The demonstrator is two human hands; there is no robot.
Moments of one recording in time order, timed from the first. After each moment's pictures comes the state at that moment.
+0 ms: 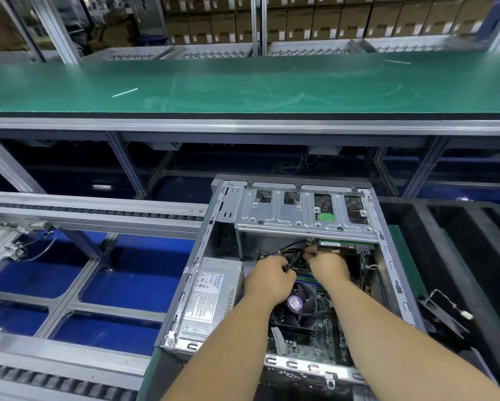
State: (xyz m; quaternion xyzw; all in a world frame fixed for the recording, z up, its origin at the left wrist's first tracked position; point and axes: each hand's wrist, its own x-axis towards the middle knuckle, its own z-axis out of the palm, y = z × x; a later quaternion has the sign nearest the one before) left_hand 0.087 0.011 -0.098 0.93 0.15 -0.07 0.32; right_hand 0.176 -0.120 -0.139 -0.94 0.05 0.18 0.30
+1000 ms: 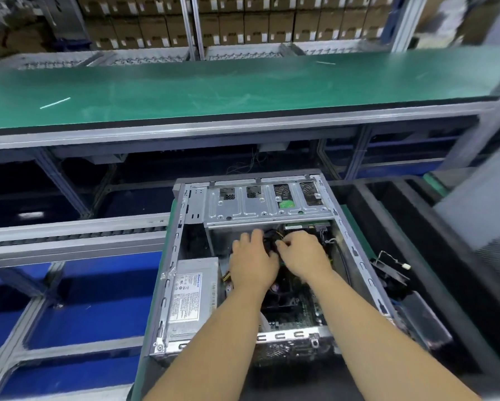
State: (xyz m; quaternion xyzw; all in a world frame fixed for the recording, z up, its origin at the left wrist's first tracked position) left_hand 0.090 -0.003 -0.096 0.96 0.07 0.06 0.27; right_hand 0.110 -0.124 -0.074 -0.95 0.00 0.07 0.31
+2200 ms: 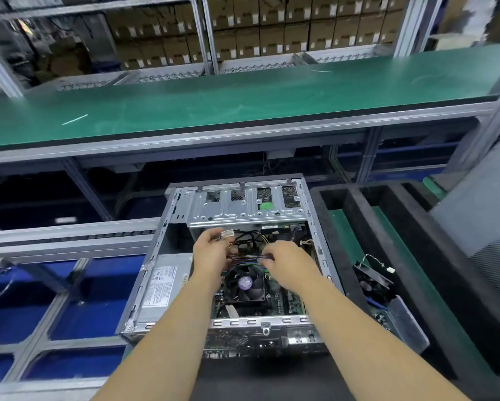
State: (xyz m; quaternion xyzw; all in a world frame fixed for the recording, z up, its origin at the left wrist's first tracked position) left_hand 0.076 0.006 -0.059 0.60 0.27 0.08 0.75; right_hand 0.083 -0.167 -0.061 -0.95 -0.17 0.09 0.23
